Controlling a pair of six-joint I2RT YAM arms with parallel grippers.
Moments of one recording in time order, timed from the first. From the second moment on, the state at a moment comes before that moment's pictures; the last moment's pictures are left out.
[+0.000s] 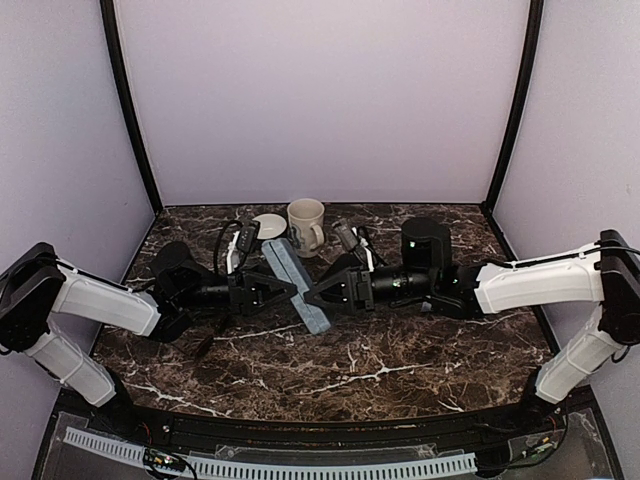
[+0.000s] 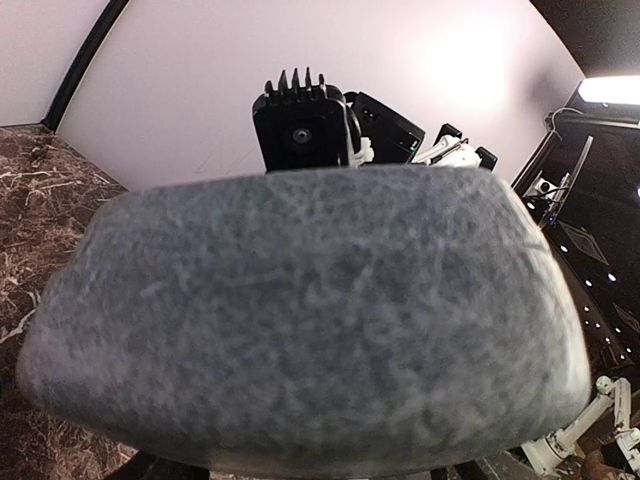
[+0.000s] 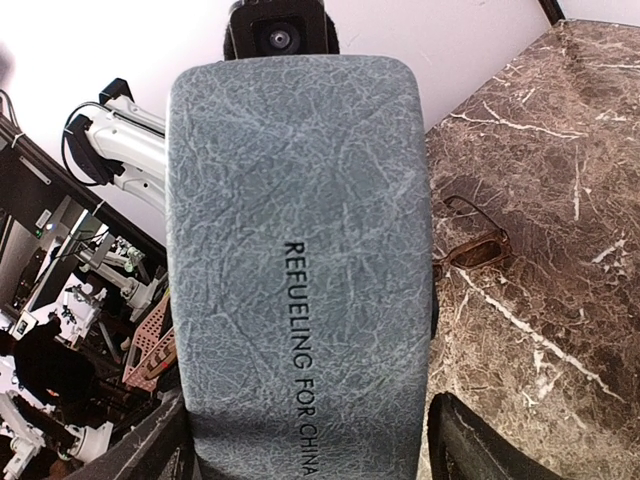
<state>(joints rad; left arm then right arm) -0.74 1.47 0.52 1.10 0.79 -0.76 0.94 1.51 0.85 0.47 -0.67 0.62</state>
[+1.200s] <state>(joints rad) -0.74 1.49 0.52 1.12 0.83 -0.74 0.92 1.53 0.84 0.51 -0.73 0.61</state>
